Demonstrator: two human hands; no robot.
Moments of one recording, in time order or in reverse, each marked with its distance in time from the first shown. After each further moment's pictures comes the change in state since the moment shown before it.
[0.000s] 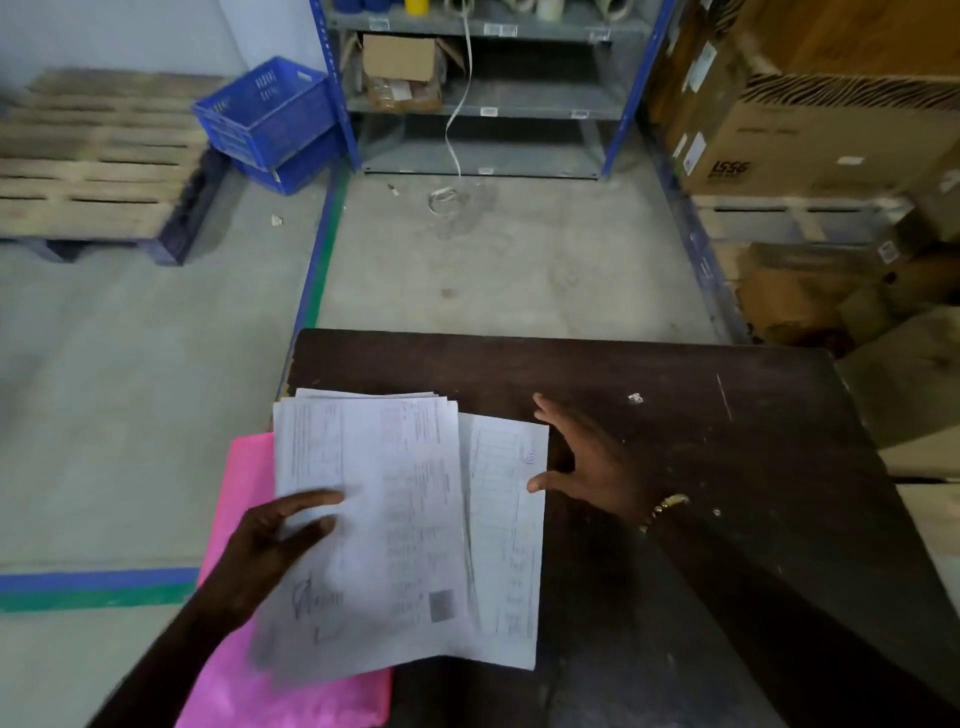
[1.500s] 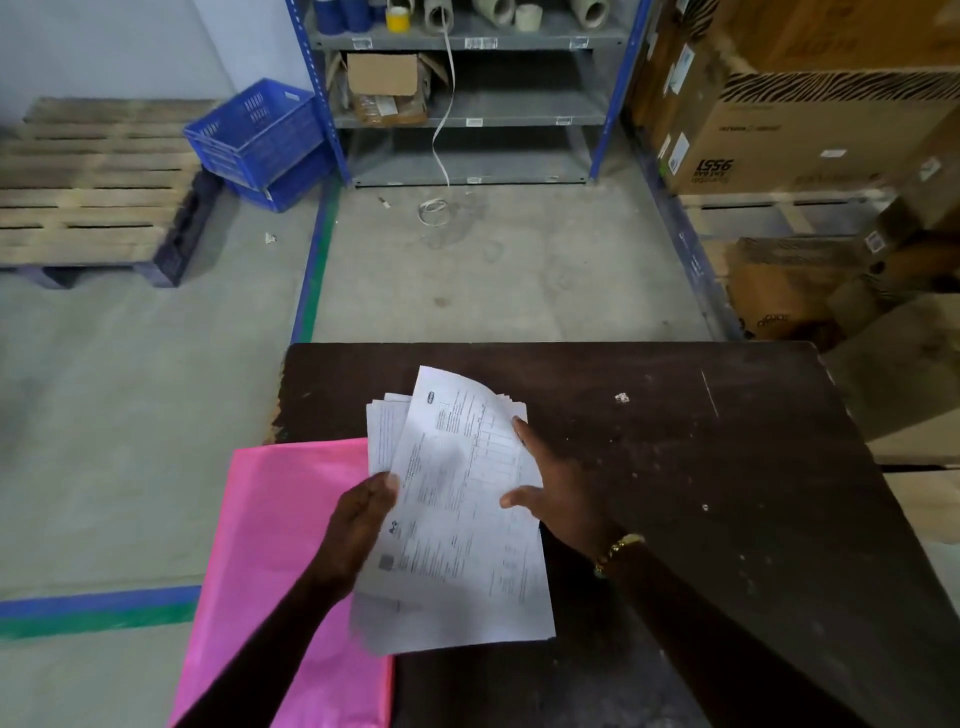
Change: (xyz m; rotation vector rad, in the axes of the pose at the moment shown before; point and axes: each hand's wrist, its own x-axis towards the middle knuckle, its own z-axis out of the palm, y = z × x) left_hand 0.027 0.043 0.094 -0.185 -0.075 -0.118; right_hand -0.024 -0.034 0.036 0.307 0.155 0.138
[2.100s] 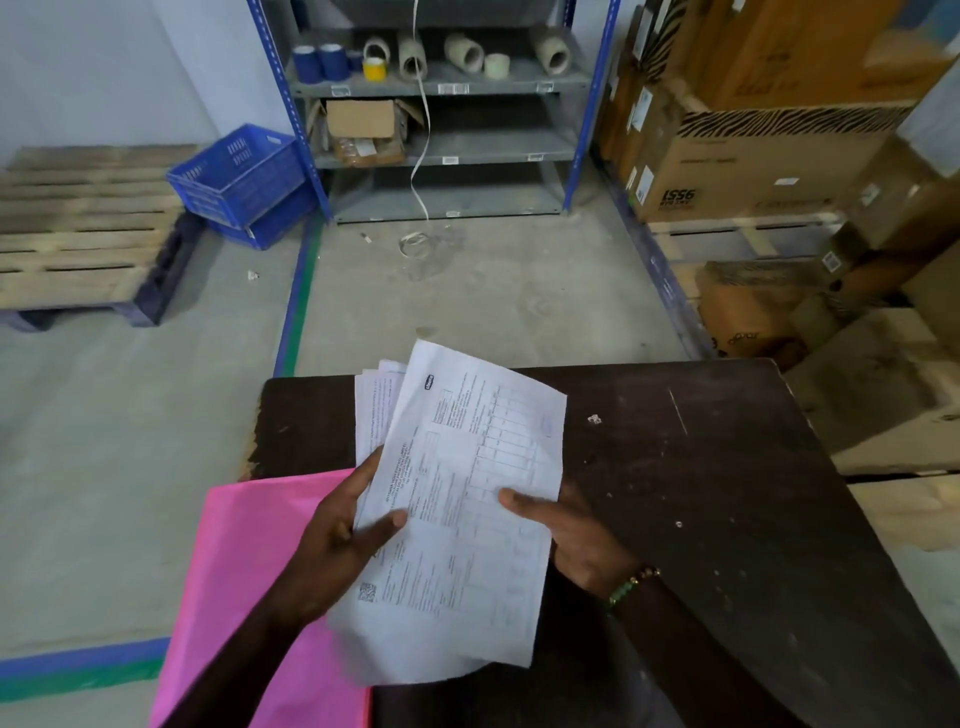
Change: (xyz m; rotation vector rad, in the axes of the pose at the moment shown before) left_hand -0.021 0.075 0.006 -0.016 -0.187 0.199; right_hand -0.032 -0.019 -0.030 1.114 -0.122 0.220
